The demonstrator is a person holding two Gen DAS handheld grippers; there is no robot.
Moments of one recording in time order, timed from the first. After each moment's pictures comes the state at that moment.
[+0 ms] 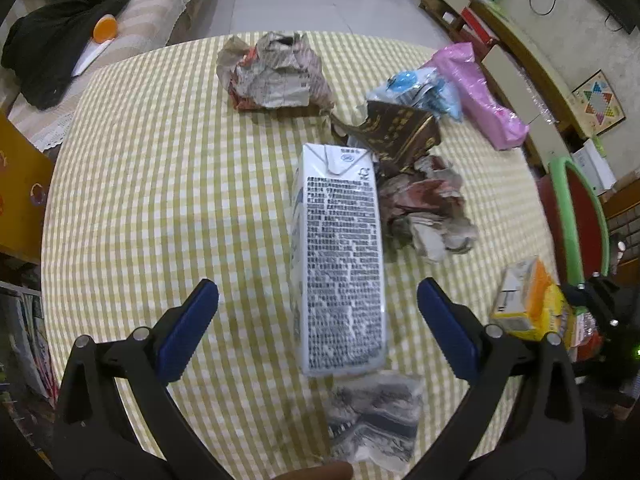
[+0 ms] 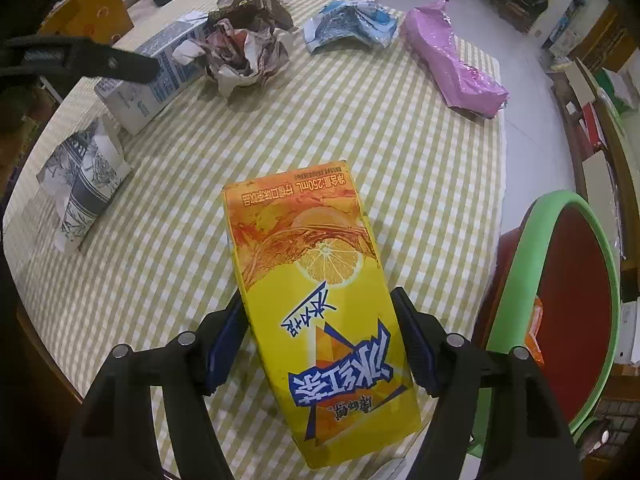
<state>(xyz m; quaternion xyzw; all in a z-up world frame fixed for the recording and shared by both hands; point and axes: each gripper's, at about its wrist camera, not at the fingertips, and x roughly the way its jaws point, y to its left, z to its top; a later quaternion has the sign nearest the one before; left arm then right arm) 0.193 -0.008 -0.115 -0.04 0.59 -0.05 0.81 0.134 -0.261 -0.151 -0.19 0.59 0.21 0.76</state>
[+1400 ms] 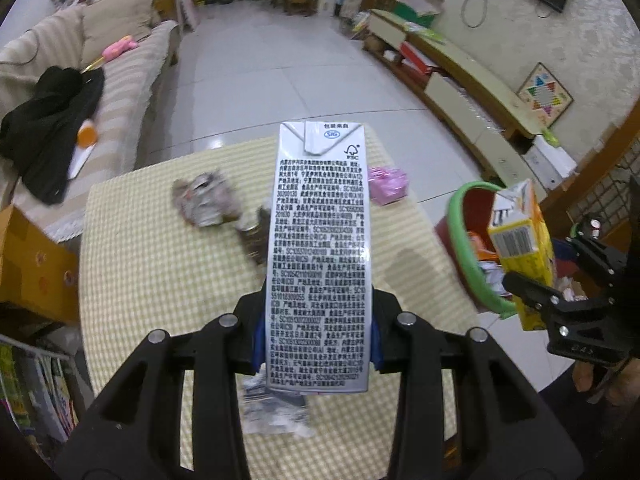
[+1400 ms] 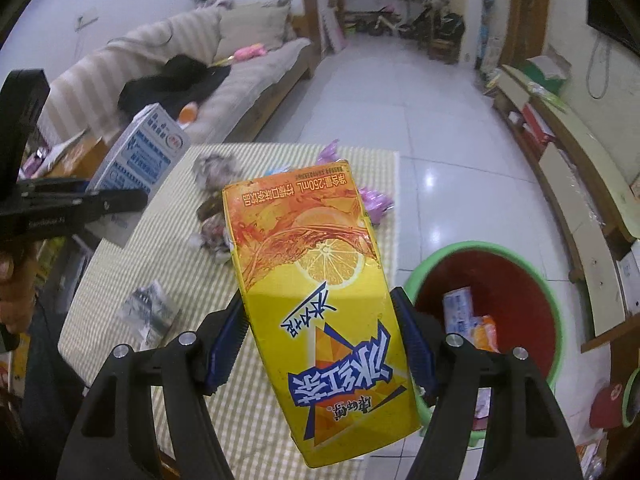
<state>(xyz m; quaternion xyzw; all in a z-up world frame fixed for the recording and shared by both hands) 0.159 -0.086 0.017 0.00 0.49 -0.13 0.86 0.117 -0.329 0.001 -0.05 0.46 0.17 0.87</state>
